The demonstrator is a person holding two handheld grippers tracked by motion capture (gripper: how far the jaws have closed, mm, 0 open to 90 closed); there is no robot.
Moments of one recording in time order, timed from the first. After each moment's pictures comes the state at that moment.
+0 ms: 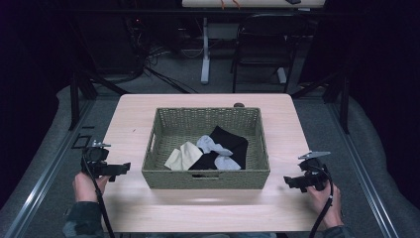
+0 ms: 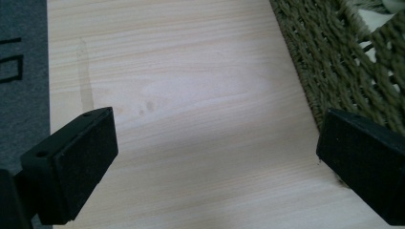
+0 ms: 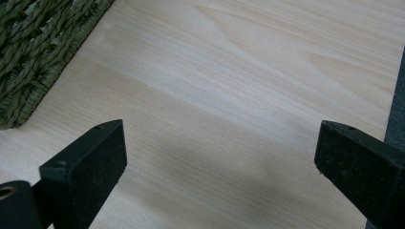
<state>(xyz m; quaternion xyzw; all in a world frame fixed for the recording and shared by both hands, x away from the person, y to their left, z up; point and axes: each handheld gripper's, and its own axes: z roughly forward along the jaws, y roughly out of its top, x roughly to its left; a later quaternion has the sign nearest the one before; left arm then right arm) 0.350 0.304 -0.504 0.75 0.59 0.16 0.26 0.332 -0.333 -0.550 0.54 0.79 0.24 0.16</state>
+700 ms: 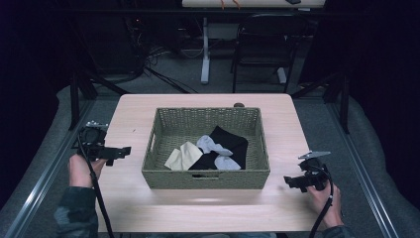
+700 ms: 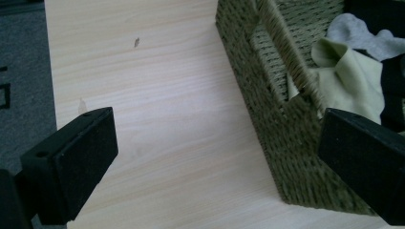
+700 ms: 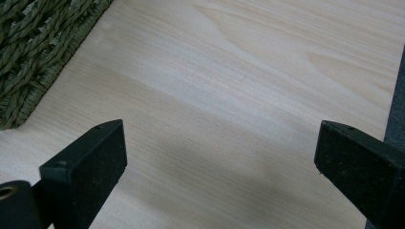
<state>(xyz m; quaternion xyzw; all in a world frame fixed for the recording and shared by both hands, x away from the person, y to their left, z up) 0.365 0.290 -0.436 0.77 0.55 0.15 0.29 0.333 -0.333 -0.550 0.54 0.79 0.24 0.16</state>
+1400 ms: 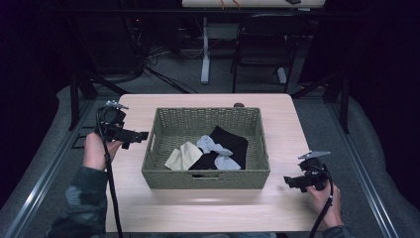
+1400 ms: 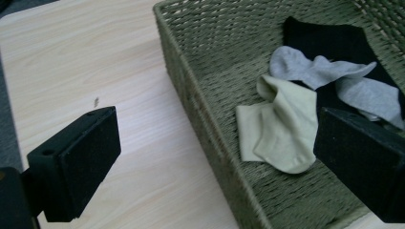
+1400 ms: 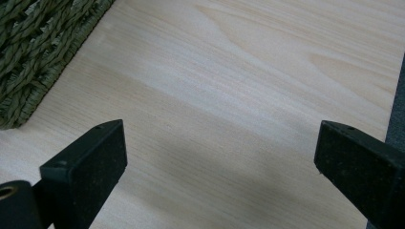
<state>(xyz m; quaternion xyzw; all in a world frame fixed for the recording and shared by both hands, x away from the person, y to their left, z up) 0.393 0.237 -0.393 0.81 0.49 0.14 0.30 0.333 -0.333 -0.550 0.53 0.79 0.24 0.16</state>
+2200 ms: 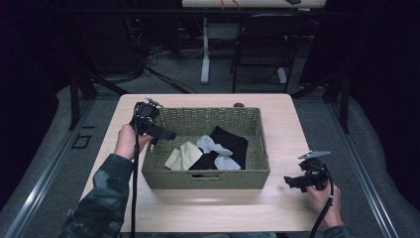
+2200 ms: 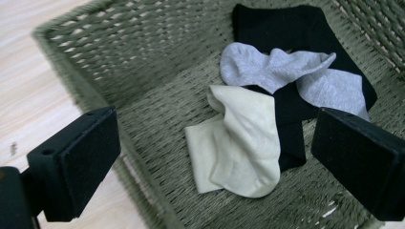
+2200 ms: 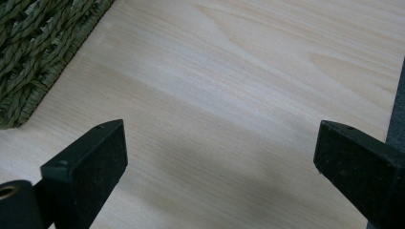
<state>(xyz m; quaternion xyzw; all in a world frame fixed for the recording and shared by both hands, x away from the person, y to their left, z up) 0.431 0.166 -0.415 0.86 0.43 0.09 0.27 0.333 -0.334 -0.550 0.53 0.79 0.24 0.16</state>
